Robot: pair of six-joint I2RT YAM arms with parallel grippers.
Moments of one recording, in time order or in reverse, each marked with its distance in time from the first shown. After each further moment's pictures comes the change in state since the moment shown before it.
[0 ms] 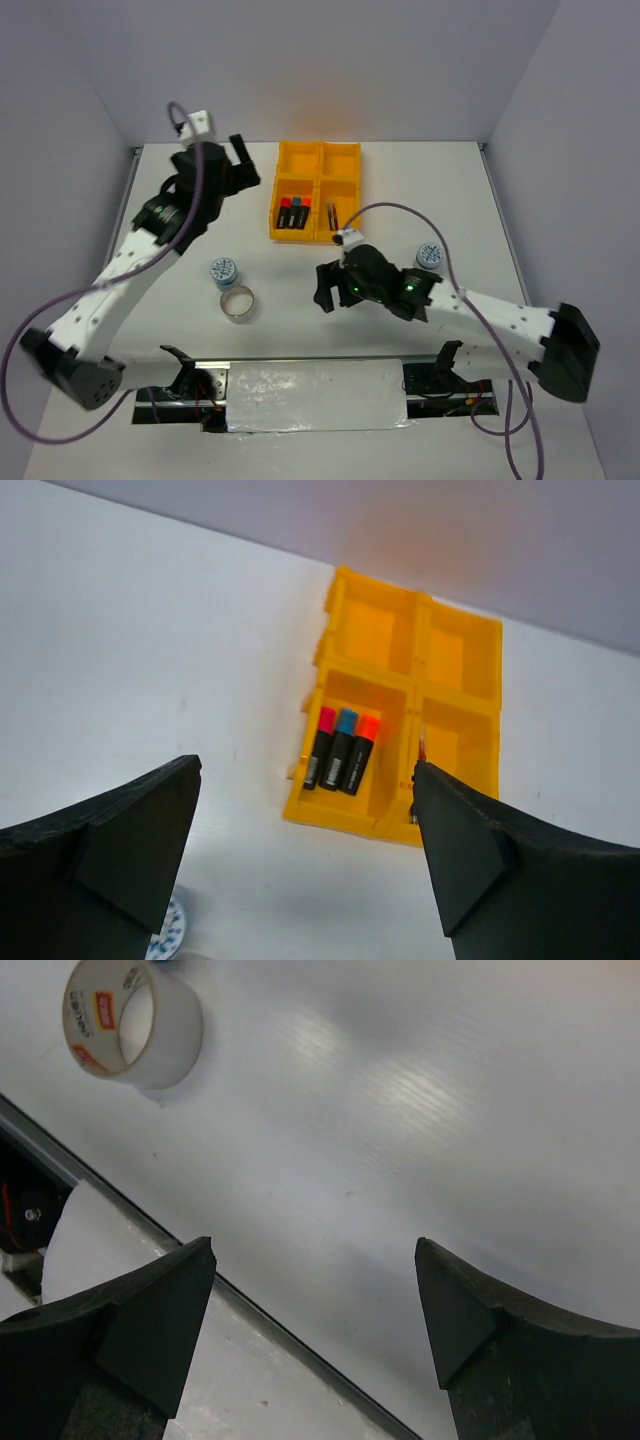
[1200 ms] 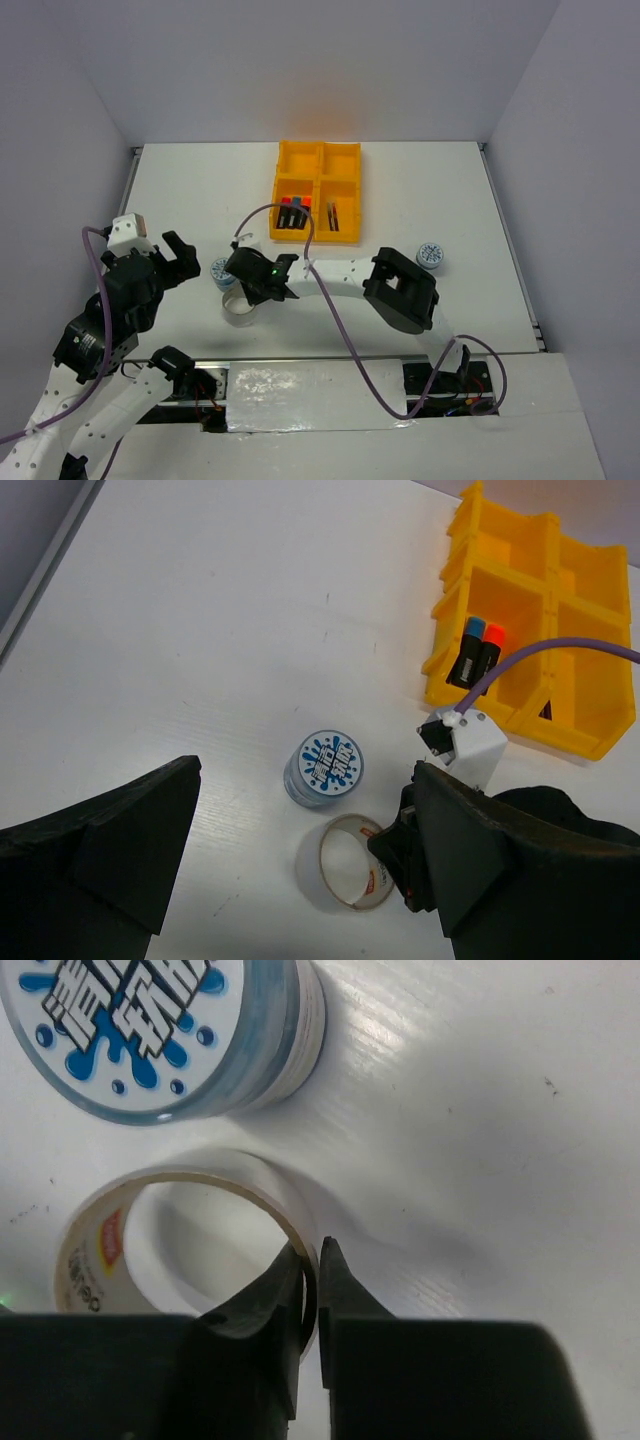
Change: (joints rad) left arm 0.019 -0.819 -0.483 -0.334 -0.092 -0.013; right arm 0.203 1.060 0.821 -0.045 0.117 0.069
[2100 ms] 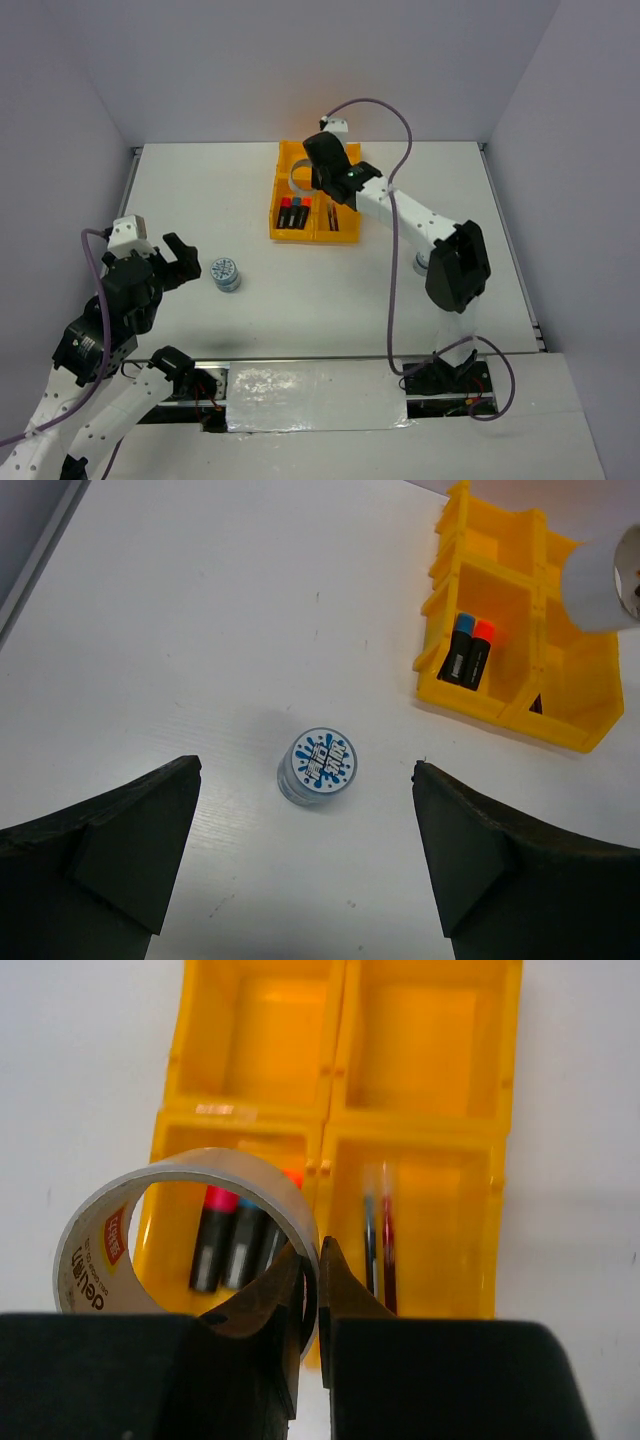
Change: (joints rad) left arm 0.000 -0.018 -0.011 0.009 0.020 0.005; right arm -0.475 -0.240 0.154 -0.076 0.253 -0.160
